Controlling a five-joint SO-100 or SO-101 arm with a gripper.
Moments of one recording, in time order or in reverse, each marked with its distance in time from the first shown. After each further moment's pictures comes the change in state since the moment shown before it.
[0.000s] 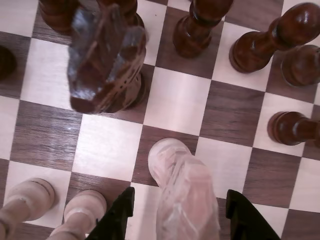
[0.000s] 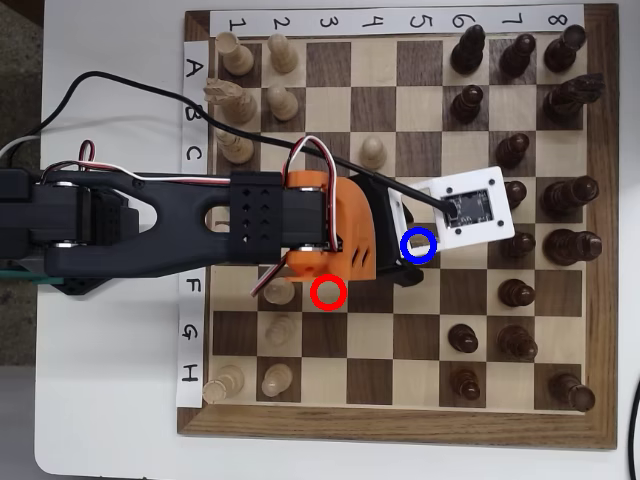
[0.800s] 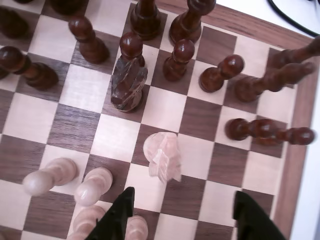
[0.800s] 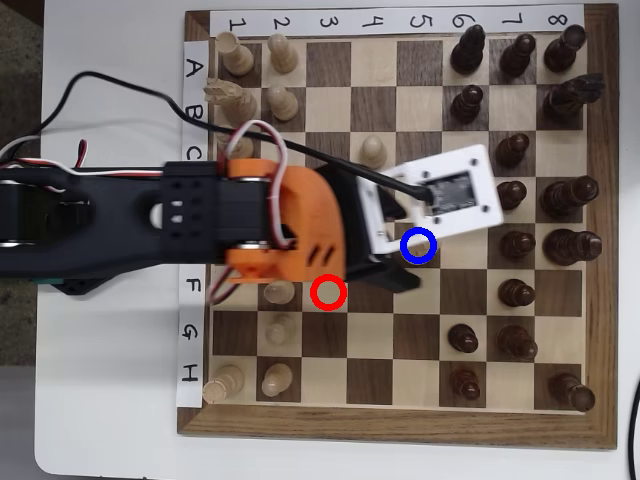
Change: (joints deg) arm 0.1 15.9 0.1 7.9 -3.3
